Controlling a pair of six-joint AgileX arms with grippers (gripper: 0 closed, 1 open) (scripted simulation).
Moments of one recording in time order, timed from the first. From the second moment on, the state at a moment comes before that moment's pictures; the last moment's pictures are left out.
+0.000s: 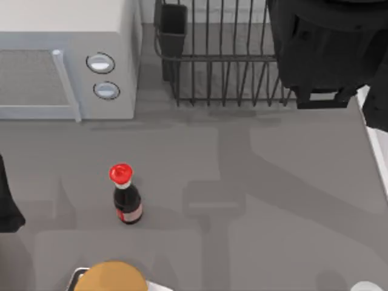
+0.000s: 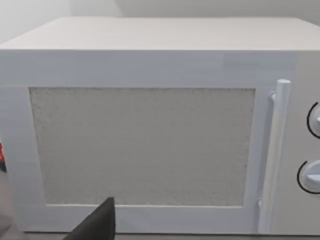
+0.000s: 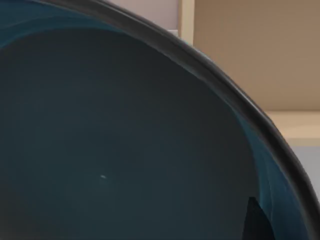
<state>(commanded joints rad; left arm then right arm) 0.00 0.00 0.00 0.00 0.00 0.00 1.03 1.45 1.44 -0.02 1.06 0.03</state>
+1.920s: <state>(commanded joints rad) 0.00 0.00 0.00 0.00 0.00 0.00 0.63 2.04 1.33 0.70 0.67 0.02</state>
